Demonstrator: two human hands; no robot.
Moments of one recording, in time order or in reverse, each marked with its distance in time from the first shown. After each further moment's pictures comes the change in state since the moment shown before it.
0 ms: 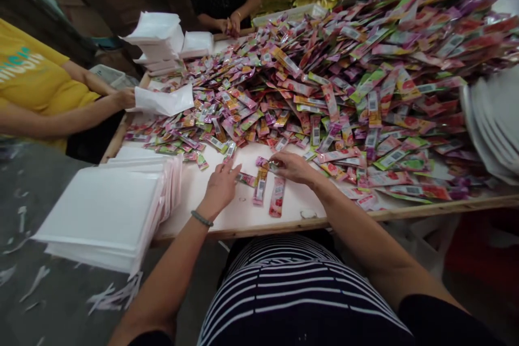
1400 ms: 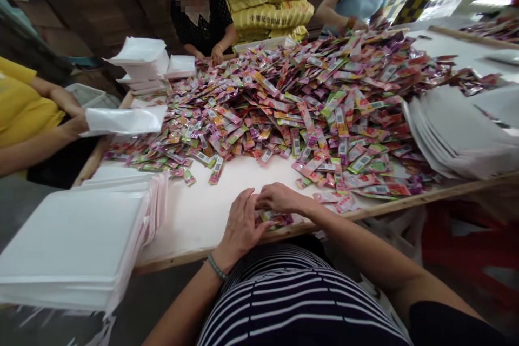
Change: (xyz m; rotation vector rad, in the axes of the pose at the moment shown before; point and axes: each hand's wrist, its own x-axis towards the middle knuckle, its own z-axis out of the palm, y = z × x) left_hand -0.037 0.073 0.028 -0.390 0.228 0.220; right_hand -0.032 -0.041 0.008 -0.025 -0.257 -0.123
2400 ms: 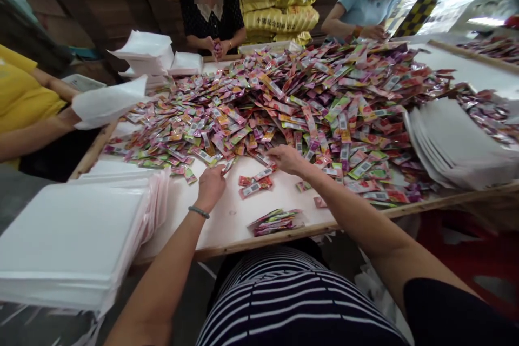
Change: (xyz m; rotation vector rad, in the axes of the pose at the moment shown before) left_hand 0.071 -0.091 -0.039 0.285 0.028 -0.435; right_hand 0.039 0.054 -0.069 -0.257 0.302 0.206
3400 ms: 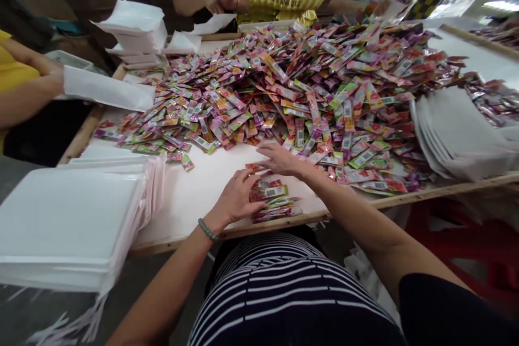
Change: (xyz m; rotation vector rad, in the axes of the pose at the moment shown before) left_hand -0.061 0.046 0.006 -0.332 -0.157 0.554; right_hand -0.014 -0.017 0.033 -0.033 -0.107 -0.257
